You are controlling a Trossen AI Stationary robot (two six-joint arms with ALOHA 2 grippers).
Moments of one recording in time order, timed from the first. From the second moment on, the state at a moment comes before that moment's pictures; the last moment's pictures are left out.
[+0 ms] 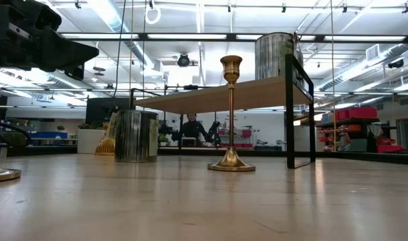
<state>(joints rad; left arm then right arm) 0.01 0.01 0.01 0.05 -0.01 0.01 1.04 0.81 0.30 -0.14 0.04 0.17</state>
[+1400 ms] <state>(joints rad) 0.01 0.01 0.01 0.05 -0.01 0.01 0.83 0.82 0.77 -0.36 0.10 0.17</state>
